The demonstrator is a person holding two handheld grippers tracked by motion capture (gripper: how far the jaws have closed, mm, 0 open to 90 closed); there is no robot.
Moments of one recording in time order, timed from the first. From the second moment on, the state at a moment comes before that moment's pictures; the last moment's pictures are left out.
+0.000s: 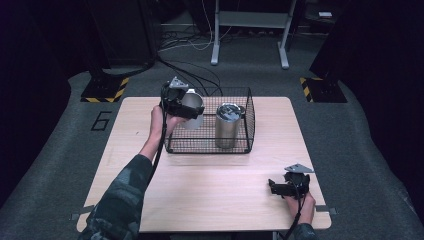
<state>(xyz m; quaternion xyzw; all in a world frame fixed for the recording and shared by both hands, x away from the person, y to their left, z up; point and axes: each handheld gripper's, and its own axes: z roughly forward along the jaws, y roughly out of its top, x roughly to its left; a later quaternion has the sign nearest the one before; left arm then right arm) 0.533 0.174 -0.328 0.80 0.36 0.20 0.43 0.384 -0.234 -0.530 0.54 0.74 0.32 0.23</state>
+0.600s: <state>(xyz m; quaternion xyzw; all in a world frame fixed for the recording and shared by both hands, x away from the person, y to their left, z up) 0.552 0.164 -0.357 0.81 0.37 0.19 0.41 0.384 -0.234 -0.530 0.54 0.74 0.32 0.23</state>
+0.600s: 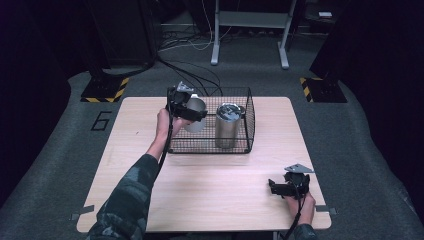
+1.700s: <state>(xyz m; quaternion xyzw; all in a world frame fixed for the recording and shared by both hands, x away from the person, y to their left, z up) 0.575 0.157 -0.395 0.84 0.38 0.16 0.35 0.384 -0.234 -0.530 0.54 0.75 0.32 0.23</state>
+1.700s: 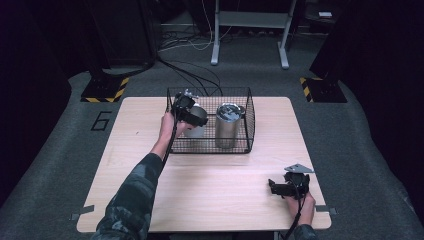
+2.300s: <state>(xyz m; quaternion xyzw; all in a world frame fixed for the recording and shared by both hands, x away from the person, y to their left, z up) 0.584 0.152 -0.406 0.84 0.39 0.14 0.34 0.383 -0.233 -0.530 0.54 0.75 0.32 0.23</state>
